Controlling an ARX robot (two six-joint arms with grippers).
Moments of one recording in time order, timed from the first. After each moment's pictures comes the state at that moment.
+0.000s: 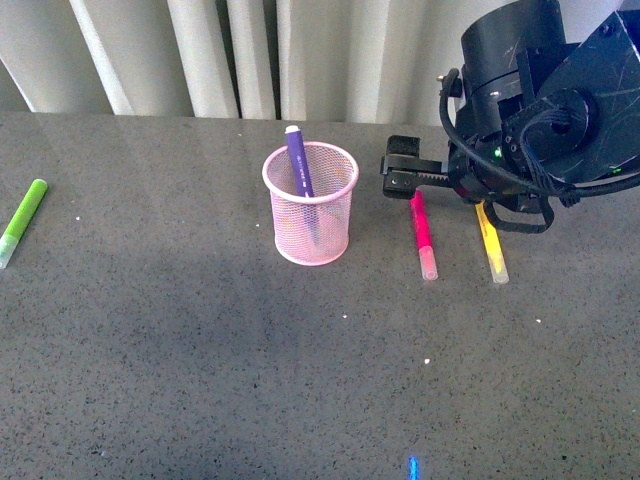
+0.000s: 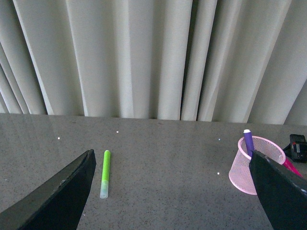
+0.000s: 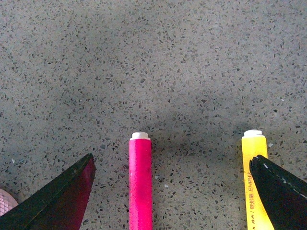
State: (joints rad) left arm 0.00 0.00 0.01 0.00 0.00 0.00; right arm 0.31 2.30 1.25 0.28 0.15 0.30
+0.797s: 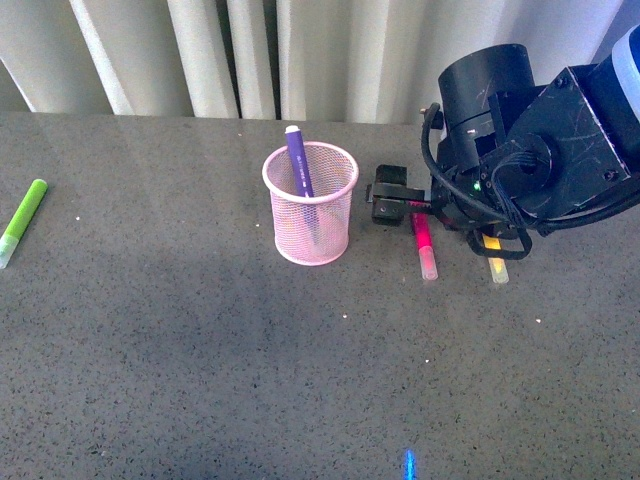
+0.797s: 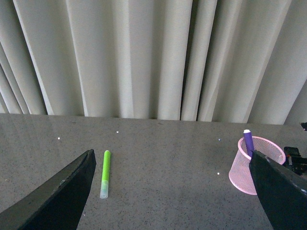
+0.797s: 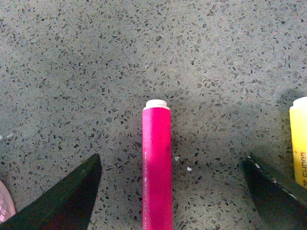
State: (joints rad) left arm 0.00 0.00 0.01 0.00 0.00 -0.01; right arm 0.33 2.37 1.26 0.29 0.12 0.33
